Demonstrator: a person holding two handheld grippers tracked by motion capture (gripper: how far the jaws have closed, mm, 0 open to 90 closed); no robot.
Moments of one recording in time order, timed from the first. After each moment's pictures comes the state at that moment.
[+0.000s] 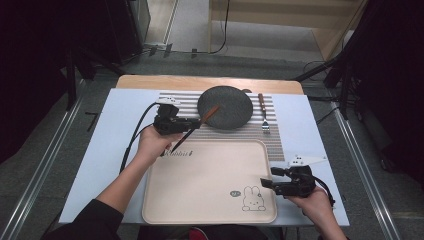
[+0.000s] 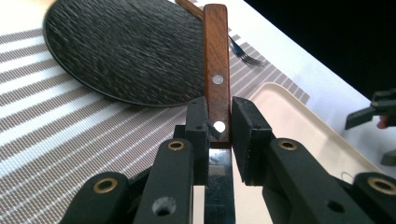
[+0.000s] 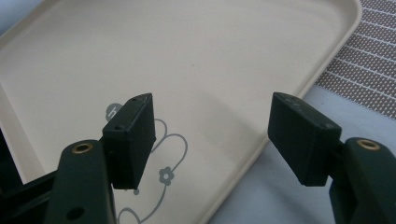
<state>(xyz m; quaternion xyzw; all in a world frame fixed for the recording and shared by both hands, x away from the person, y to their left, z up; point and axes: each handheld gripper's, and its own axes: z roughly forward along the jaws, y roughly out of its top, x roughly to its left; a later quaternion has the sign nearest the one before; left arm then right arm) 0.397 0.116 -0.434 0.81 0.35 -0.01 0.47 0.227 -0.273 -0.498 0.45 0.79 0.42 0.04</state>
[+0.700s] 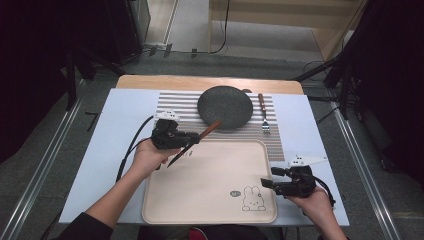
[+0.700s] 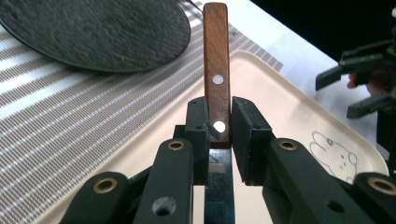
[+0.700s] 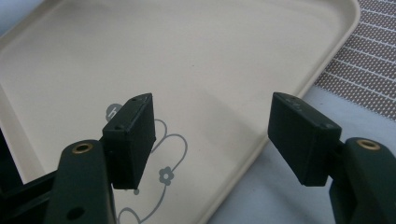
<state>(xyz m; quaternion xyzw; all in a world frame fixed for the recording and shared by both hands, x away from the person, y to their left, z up) 0.360 0.122 -0.440 0.83 0.31 -0.02 0.46 0.227 -0.273 -0.497 0.45 0.79 0.42 0.04</state>
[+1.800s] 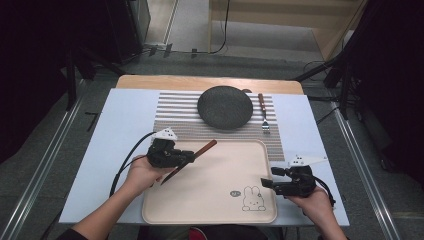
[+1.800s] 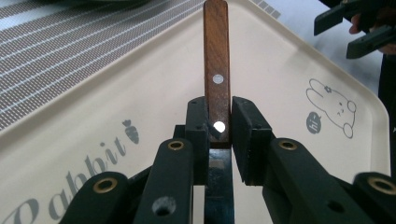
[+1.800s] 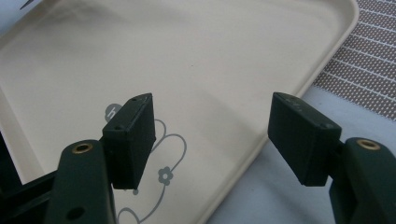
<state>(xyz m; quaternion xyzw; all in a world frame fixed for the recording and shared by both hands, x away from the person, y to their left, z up) 0.322 0.134 -0.466 0.85 0.30 -0.03 0.42 0.227 -0.273 -0.497 0.45 0.79 0.42 0.04</state>
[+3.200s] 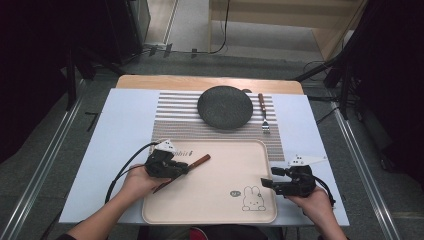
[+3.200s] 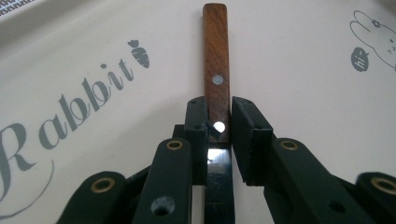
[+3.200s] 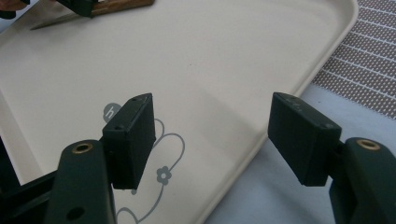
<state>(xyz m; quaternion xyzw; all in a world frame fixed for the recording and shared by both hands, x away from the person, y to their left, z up) 0.316 0.145 -0.500 0.88 0.30 -0.03 0.36 0.227 -0.273 -0.498 0.45 0.79 0.41 0.04</state>
